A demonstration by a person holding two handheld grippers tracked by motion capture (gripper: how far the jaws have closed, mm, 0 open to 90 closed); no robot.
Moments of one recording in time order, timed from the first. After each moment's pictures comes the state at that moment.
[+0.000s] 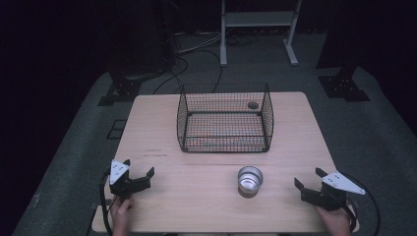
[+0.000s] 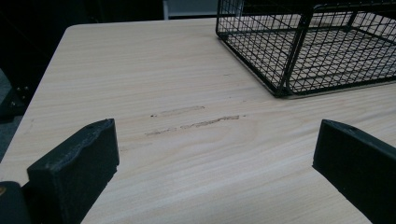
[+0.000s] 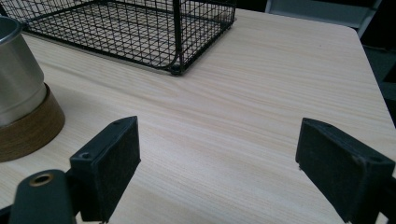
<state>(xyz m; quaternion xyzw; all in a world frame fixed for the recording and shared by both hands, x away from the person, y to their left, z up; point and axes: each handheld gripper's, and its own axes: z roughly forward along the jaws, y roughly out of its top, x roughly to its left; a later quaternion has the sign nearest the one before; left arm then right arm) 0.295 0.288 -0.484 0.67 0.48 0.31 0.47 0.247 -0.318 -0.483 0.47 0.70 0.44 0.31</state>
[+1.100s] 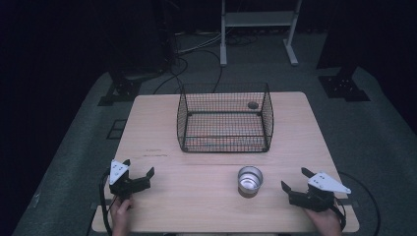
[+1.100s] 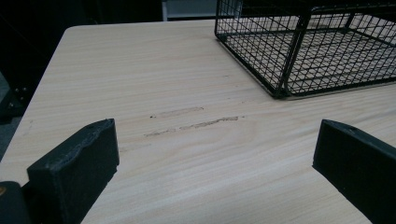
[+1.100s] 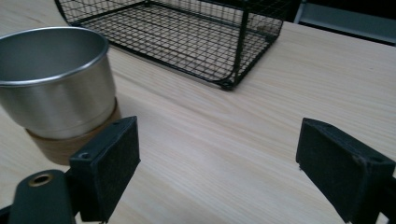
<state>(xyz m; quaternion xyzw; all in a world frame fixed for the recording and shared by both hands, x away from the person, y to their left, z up) 0.294 0.289 -0.483 0.67 0.48 0.31 0.47 0.243 -0.280 -0.471 0.42 0.73 0.45 0.29</state>
